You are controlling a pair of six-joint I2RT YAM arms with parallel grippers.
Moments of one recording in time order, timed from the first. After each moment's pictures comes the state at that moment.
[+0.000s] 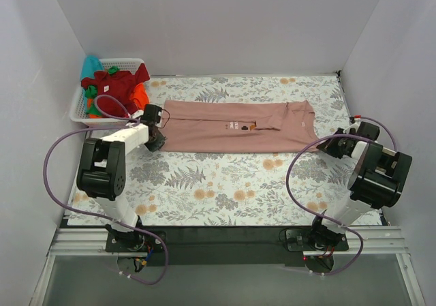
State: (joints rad) left arm -0.17 1.76 1.05 -0.43 -0.29 -0.82; right arm -0.45 1.68 0.79 -0.02 -0.58 0.25
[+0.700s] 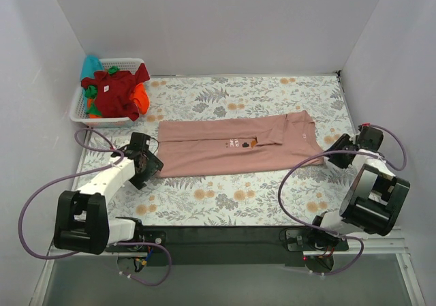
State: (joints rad) left arm -0.15 1.27 0.65 -0.61 -0.20 -0.96; right arm -0.47 1.43 0.70 -0.24 -0.34 0.34
